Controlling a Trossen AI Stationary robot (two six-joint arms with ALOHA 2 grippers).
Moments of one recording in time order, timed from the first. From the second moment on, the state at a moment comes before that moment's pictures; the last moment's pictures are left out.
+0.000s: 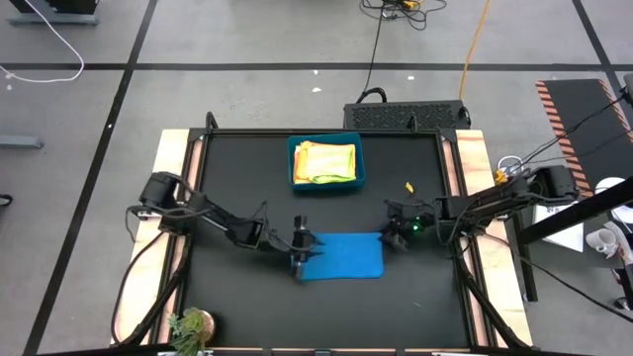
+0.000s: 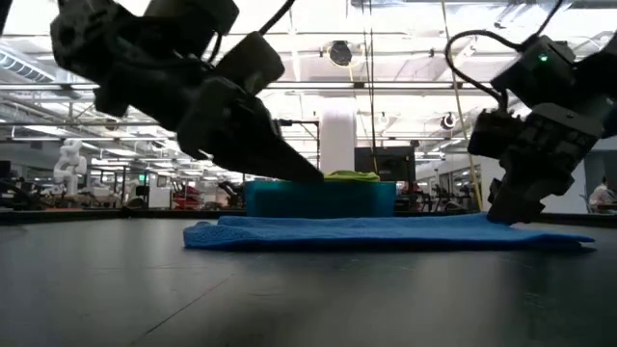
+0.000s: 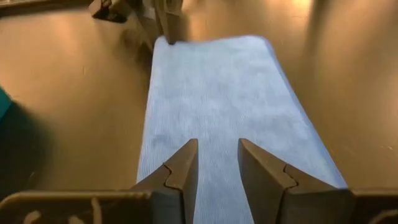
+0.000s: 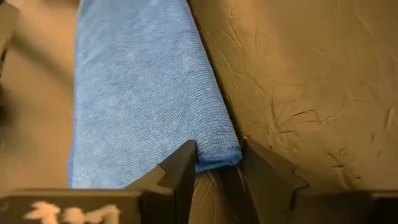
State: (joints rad) left arm -0.25 1.83 0.74 0.61 -0.19 0.01; right arm -0.02 1.19 0.14 0.29 -0.19 0.53
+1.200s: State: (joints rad) left arm -0.01 1.94 1.13 0.45 0.15 -0.12; right arm 0.00 1.19 0.28 0.61 -0.30 0.22
